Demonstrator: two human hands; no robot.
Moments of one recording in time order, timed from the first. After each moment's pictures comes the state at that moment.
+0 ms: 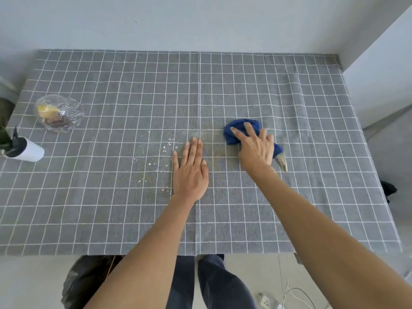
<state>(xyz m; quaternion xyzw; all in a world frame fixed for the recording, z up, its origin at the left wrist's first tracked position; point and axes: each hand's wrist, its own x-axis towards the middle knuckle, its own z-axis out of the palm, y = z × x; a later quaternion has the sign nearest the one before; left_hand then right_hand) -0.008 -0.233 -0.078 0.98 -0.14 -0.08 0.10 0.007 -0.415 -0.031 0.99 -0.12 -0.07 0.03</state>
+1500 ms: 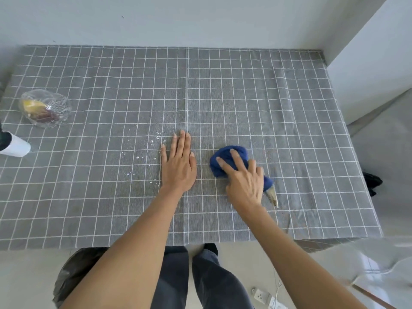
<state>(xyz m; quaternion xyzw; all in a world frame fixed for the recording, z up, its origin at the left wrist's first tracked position) -0.009 -0.234 -0.077 0.98 -0.14 -0.07 0.11 -0.098 -0.389 -0.030 0.99 -0.10 -0.03 -0.05</state>
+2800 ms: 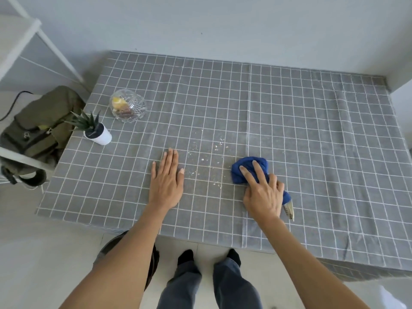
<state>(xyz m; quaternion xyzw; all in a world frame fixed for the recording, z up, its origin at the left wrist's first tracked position) -0.016 -0.042 -0.072 0.99 -0.07 -0.08 0.11 -0.082 -0.295 -0.047 1.00 -0.07 0.01 -0.05</state>
